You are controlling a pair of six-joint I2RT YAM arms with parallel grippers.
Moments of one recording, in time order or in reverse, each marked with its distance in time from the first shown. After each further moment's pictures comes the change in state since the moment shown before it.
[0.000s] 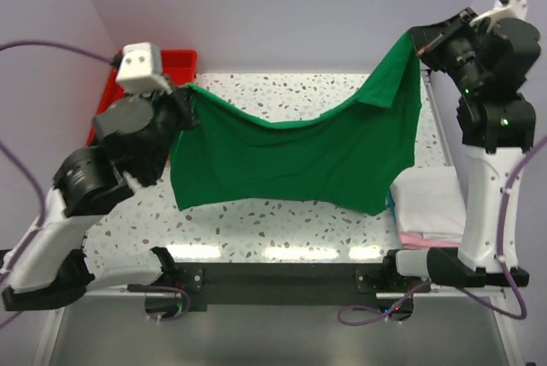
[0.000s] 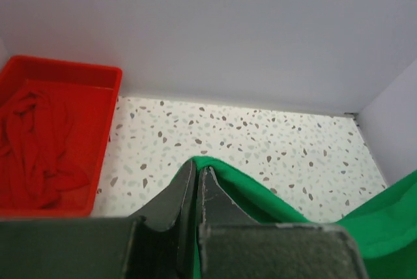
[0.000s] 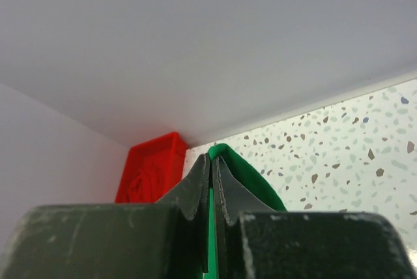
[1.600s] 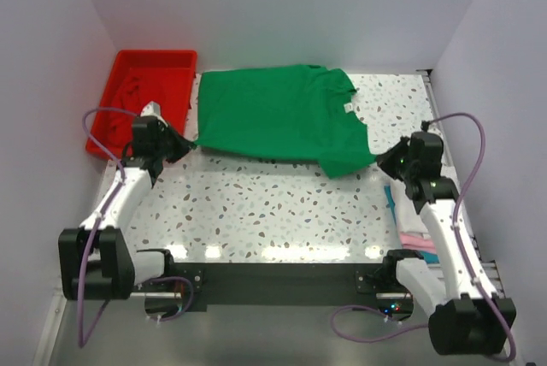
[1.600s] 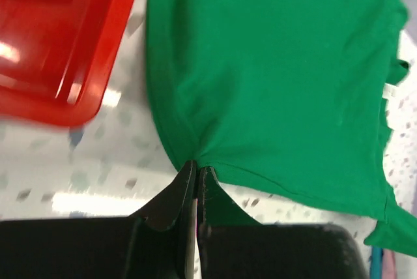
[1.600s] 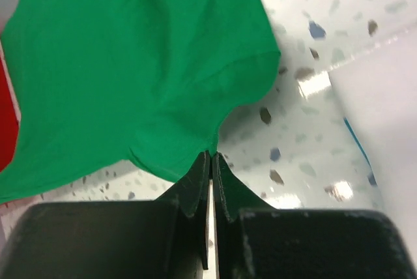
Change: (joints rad) left arm 1.075 0.219 -0.937 0.667 1.191 -0.278; right arm 0.000 -0.324 -1.197 0.280 0.090 0.025
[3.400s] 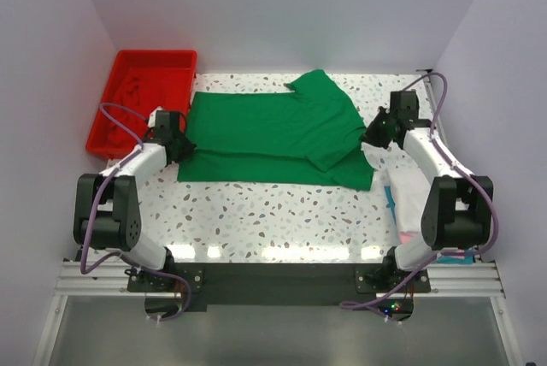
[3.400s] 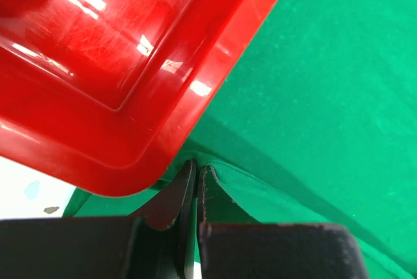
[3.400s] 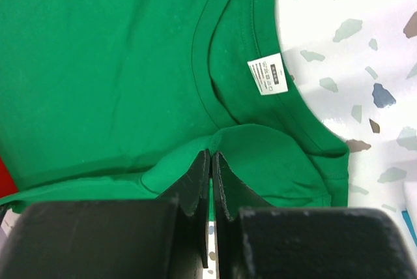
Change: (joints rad) left arm -0.084 0.254 0.065 -0.106 -0.332 -0.127; right arm 0.000 0.579 0.304 0.005 -0.118 -0.047
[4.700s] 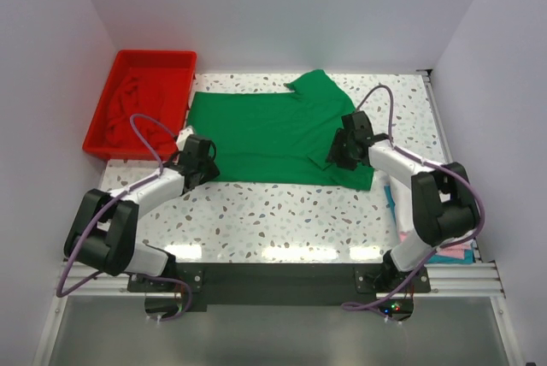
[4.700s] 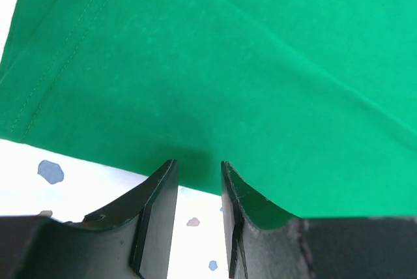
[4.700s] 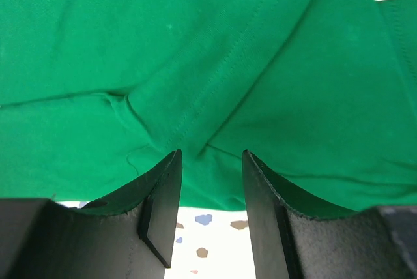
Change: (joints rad) left arm -0.285 -0.135 -0.225 0.082 -0.126 -0.020; right arm 0.304 0.063 -0.138 0.089 0.164 0.021
